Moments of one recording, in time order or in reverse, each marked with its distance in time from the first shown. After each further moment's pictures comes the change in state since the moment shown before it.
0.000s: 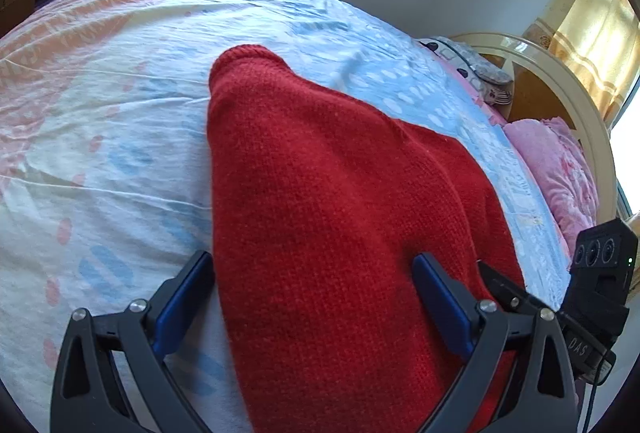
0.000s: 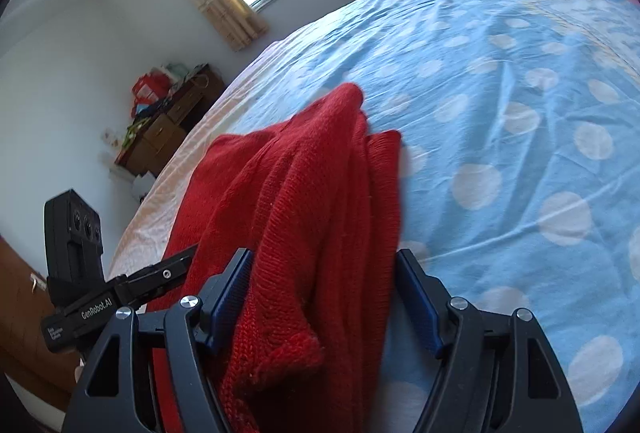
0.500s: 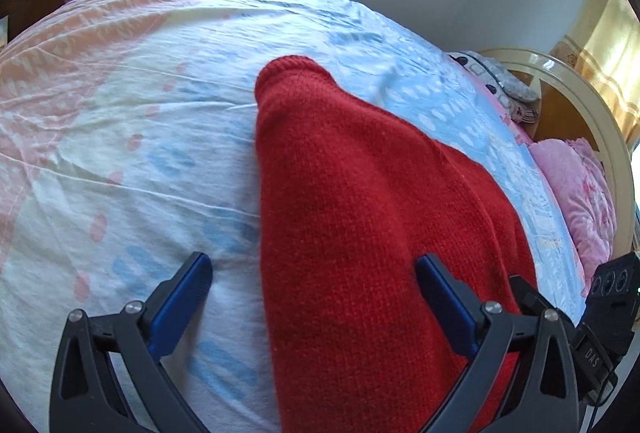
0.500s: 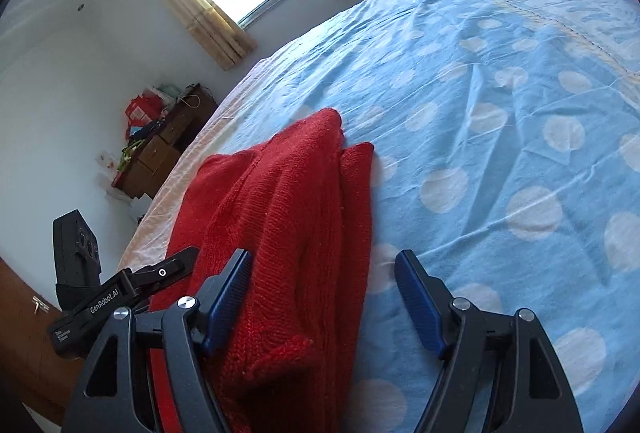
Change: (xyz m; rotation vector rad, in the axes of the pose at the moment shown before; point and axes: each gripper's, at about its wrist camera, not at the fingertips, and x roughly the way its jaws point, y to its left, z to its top) left arm -0.004 0.008 0.001 -0.058 -0.029 0.091; right arm -0.015 -0.013 0.001 0.073 -0.060 -0.011
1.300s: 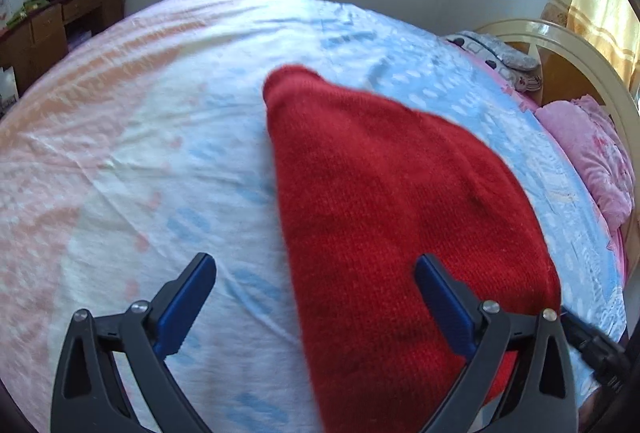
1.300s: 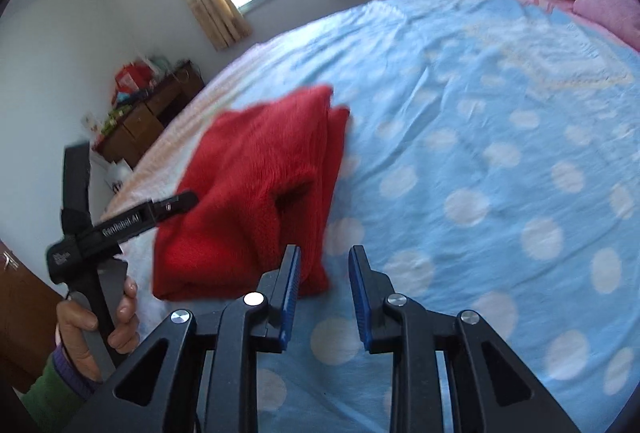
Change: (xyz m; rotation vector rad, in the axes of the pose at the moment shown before) left arm -0.049 -0.016 -0.026 0.139 -0.057 0.130; right arm -0.109 0.014 -0.052 -0.097 -0.034 -0.118
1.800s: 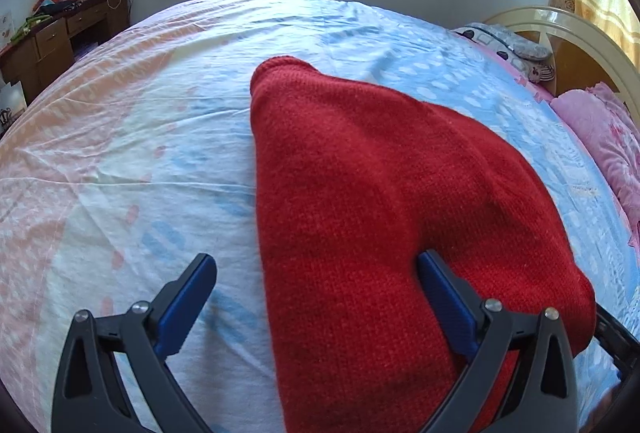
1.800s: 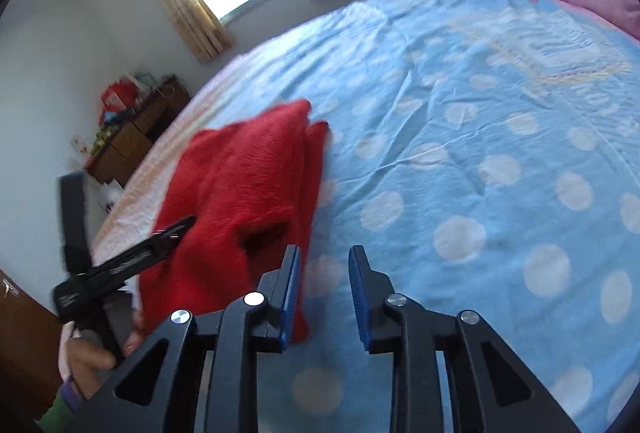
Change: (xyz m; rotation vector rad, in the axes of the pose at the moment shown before) left arm 0.031 -0.021 0.000 0.030 0.011 0.070; right arm 0.021 -0.006 0.001 0.051 -0.003 -0.007
